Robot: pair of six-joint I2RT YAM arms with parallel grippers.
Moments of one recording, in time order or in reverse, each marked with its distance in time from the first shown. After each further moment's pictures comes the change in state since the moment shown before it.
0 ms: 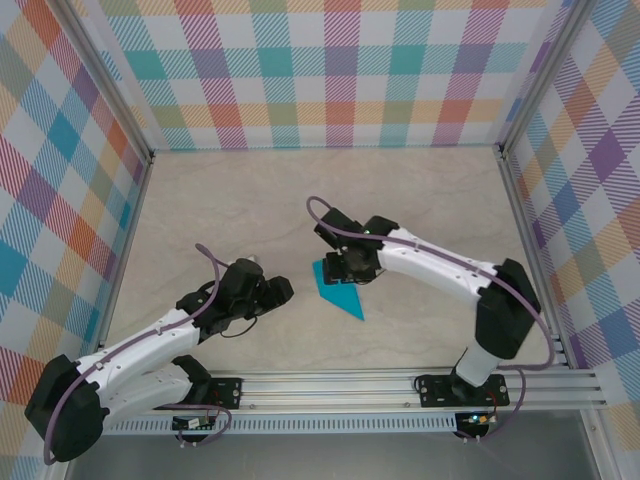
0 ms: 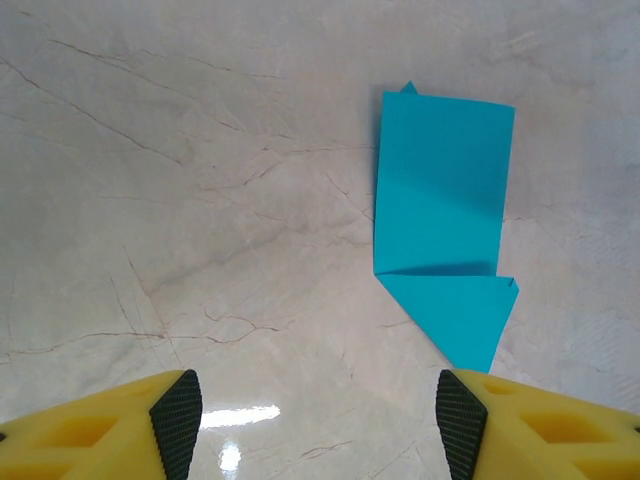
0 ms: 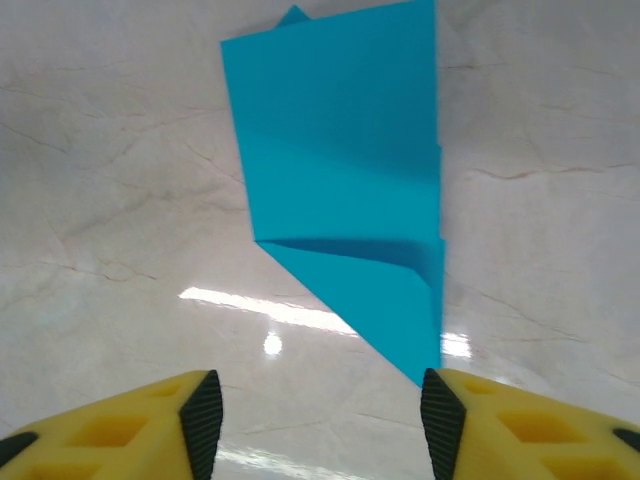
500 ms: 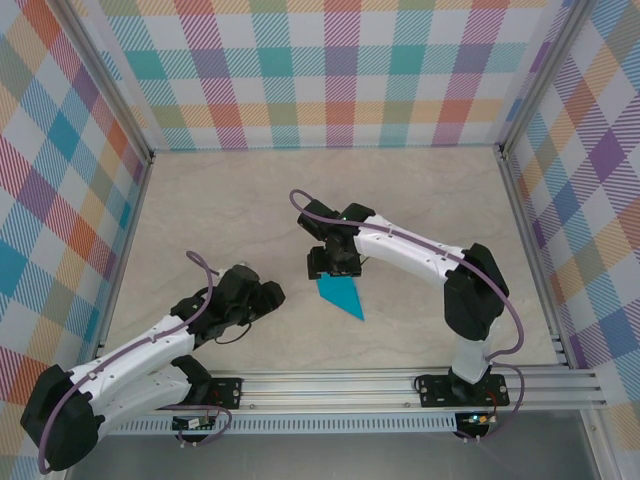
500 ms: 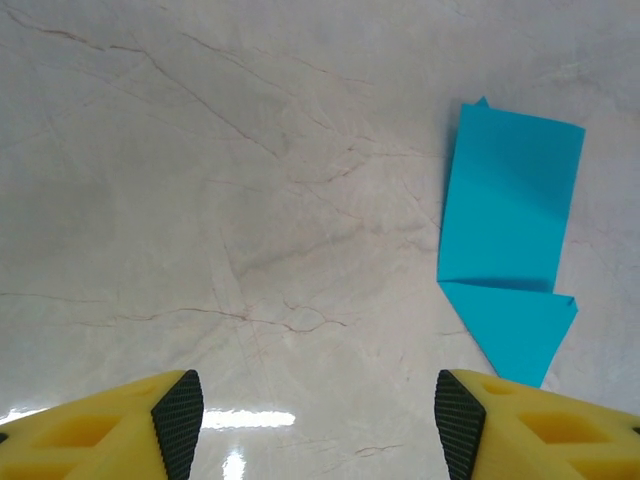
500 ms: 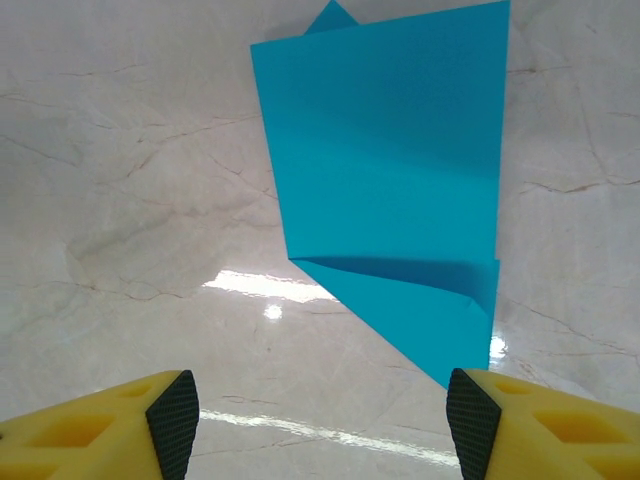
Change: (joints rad) left arm 0.000 -0.066 -0.035 -0.077 -0.067 -0.057; right arm 0.004 0.228 0.243 -0.105 -0.068 0.017
